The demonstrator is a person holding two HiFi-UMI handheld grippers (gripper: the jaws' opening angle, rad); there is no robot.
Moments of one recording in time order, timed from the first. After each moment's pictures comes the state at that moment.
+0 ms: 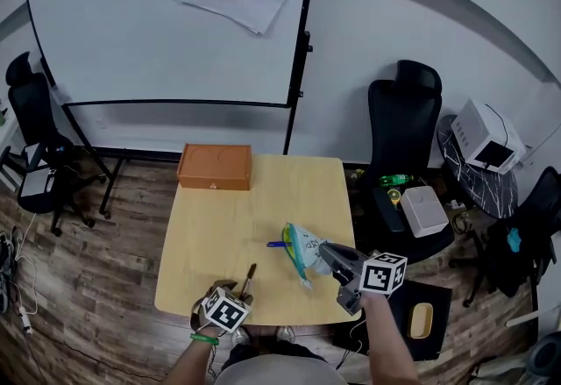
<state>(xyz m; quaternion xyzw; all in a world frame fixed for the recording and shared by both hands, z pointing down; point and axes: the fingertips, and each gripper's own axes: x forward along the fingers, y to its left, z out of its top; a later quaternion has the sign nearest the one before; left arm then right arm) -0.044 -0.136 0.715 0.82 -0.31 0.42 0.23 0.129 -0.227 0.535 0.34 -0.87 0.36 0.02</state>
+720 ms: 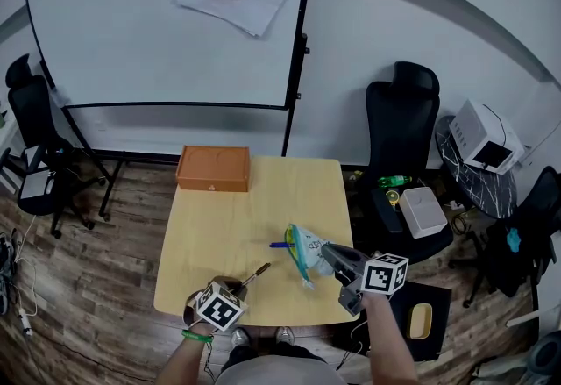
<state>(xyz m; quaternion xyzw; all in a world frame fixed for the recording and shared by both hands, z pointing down) -0.043 -0.148 0.675 0.84 -0.29 0.41 0.20 0.141 -0.225 0.535 0.35 -0.87 0.36 0.02</state>
